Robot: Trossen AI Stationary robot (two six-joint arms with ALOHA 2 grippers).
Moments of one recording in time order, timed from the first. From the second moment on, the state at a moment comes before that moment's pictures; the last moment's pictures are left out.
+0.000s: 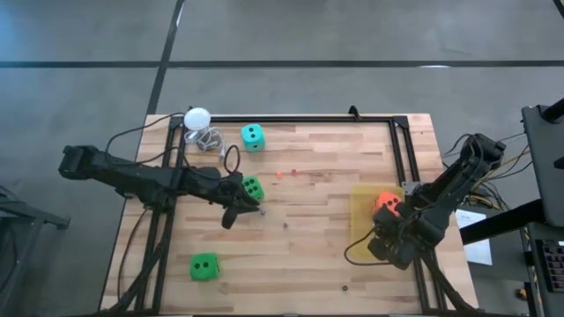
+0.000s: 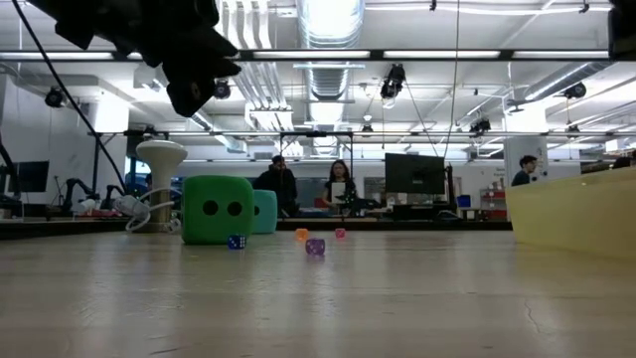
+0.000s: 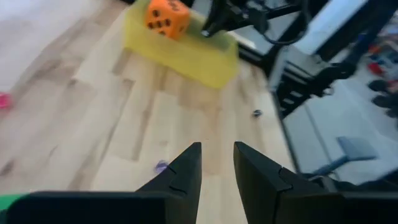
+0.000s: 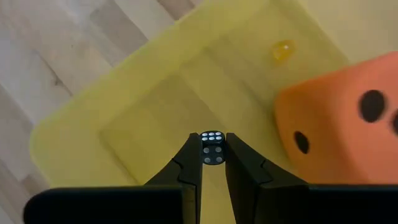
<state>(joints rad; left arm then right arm) -0.10 1.11 0.58 0.09 0.10 -0.47 0.88 1.28 0.80 -1.07 0.38 1.63</state>
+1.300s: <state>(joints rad) -0.10 1.11 0.59 0.03 0.00 -0.39 0.84 1.28 0.72 -0.95 0.34 1.62</state>
